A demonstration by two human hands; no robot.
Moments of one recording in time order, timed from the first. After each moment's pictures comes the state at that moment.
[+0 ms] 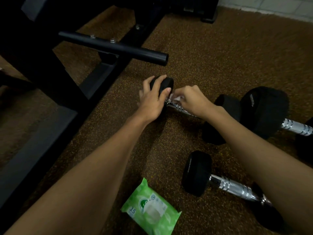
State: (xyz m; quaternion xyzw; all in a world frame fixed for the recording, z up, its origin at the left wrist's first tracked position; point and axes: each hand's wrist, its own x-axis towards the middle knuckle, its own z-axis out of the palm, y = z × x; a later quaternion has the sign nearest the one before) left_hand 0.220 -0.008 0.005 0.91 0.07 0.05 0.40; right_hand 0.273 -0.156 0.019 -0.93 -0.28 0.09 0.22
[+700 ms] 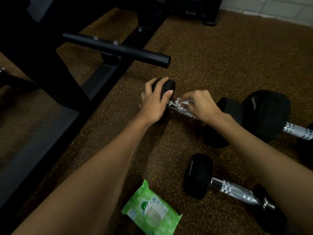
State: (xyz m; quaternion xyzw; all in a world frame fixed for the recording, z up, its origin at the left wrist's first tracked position) left_hand 0.219 -0.008 0.004 0.90 0.08 0.05 0.42; right_hand 0.270 -0.173 0.010 -0.94 -0.27 0.03 0.21
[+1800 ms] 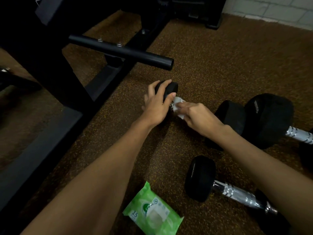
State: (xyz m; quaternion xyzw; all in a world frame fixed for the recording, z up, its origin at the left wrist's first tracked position) left_hand 0.217 -0.008 0.007 0.90 0.08 0.04 0.43; right_hand 0.243 -0.173 0.010 -0.91 -0.40 0.04 0.12
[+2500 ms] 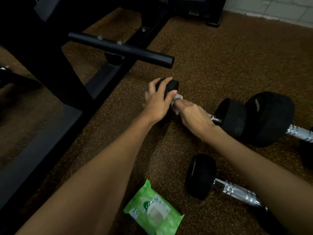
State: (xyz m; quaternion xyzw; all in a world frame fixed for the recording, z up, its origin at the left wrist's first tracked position) left_hand 0.222 -0.006 0.005 0.90 0.08 0.04 0.42; right_hand 0.236 -0.154 -0.001 -0.93 -0.34 0.01 0.13
